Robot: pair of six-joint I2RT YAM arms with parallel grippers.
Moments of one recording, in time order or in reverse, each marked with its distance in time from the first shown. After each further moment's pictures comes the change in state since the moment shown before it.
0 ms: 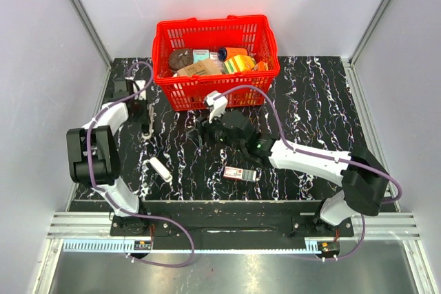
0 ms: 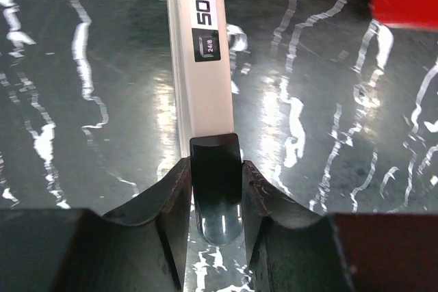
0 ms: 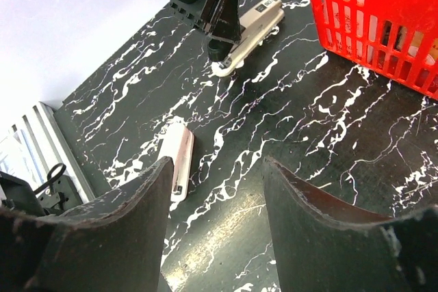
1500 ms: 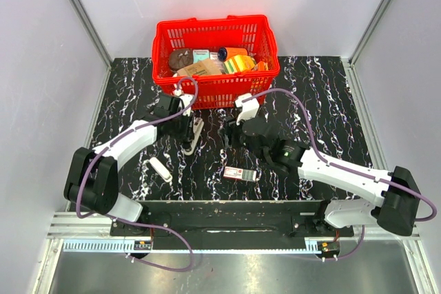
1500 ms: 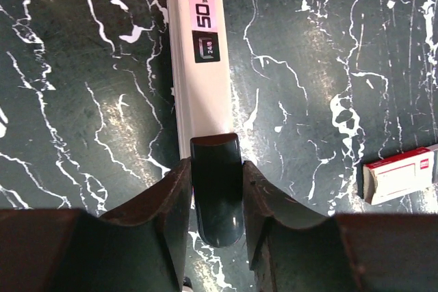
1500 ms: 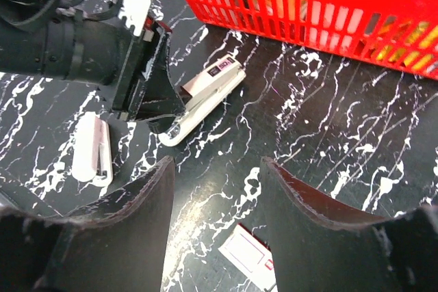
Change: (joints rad) left arm -0.494 -0.245 -0.193 0.006 0.055 -0.164; right arm 0.000 -0.281 -0.117 -0.267 0.311 0.021
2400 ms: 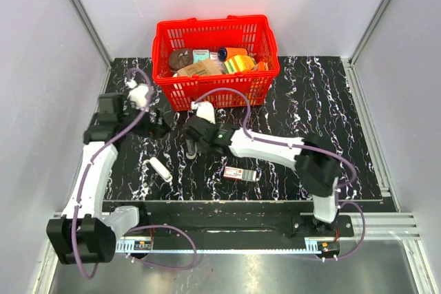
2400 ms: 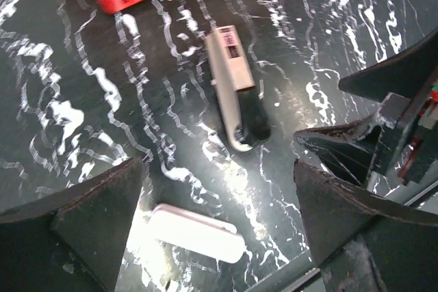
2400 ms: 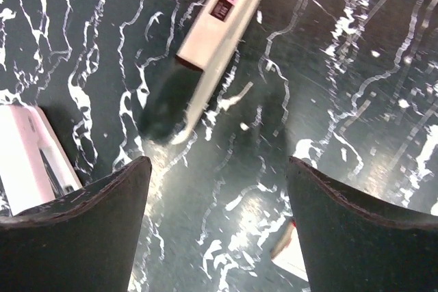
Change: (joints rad) left arm 0.306 -0.418 -0.003 -0.183 0.317 0.219; right arm 0.069 0.599 0.481 -0.420 0.079 0.283
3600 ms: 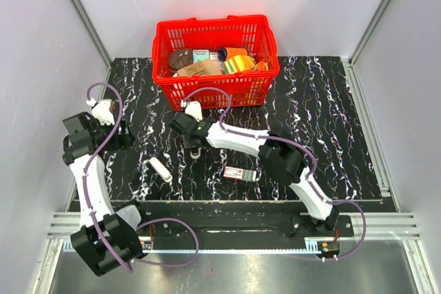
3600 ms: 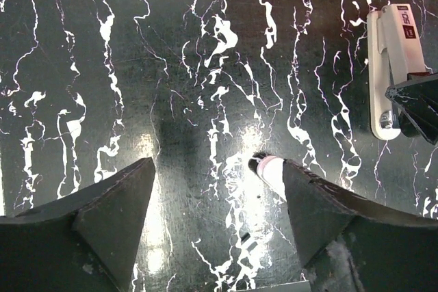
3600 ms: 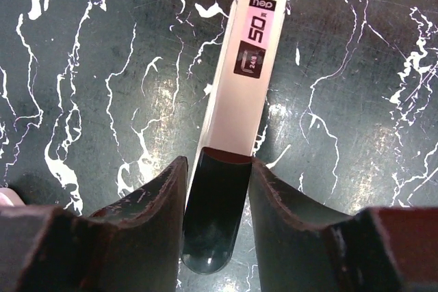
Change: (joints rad) left arm 0.554 -0.080 -0.118 -0.053 0.019 0.179; right arm -0.042 0.406 0.395 -0.115 -0.019 0.051
